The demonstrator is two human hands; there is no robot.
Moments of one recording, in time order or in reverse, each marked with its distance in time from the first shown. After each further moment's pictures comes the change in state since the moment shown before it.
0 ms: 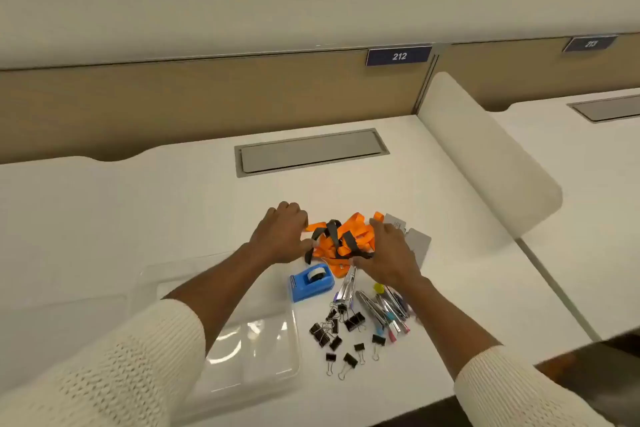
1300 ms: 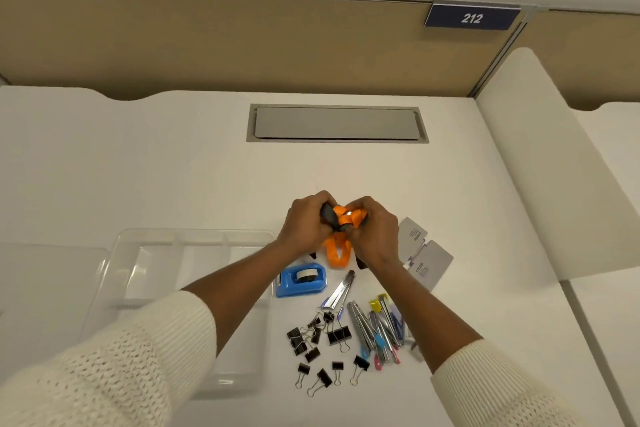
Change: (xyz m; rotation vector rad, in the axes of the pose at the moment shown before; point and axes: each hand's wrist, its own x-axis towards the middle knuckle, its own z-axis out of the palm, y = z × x) left_hand 0.065 0.028 0.065 -0.676 0.200 -0.277; right_hand 0.090 -0.011 0.030 0.373 0.160 -0.165
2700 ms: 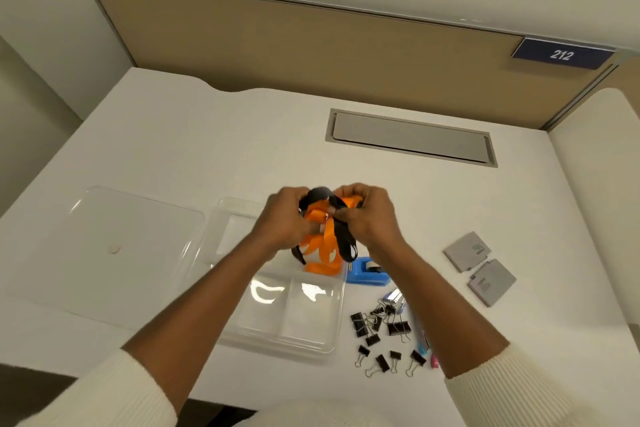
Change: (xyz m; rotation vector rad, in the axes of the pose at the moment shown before) left_hand -0.133 -0.014 -0.172 -0.168 0.083 -0.374; right_hand -0.058 -0.180 0.035 0.303 -0.366 0.094
